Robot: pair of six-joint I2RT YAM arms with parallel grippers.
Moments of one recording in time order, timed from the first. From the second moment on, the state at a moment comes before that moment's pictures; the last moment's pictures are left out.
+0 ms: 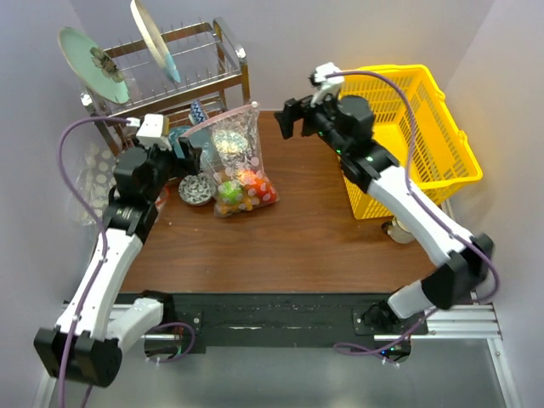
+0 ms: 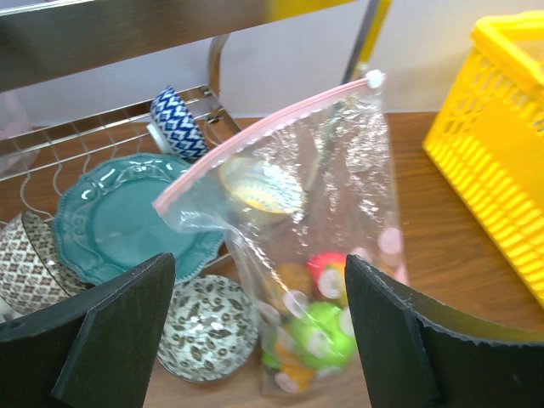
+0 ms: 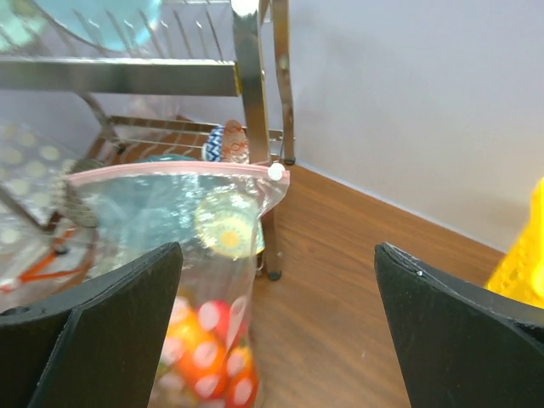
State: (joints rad) left arm -0.16 1.00 0.96 -0.10 0.04 -0.13; right arm 0.57 1.52 1.51 -0.01 0.01 0.05
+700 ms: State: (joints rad) left arm -0.16 0.58 0.72 -0.38 0.16 -0.23; right arm 0.57 0.56 0.85 -0.55 0.05 0.51
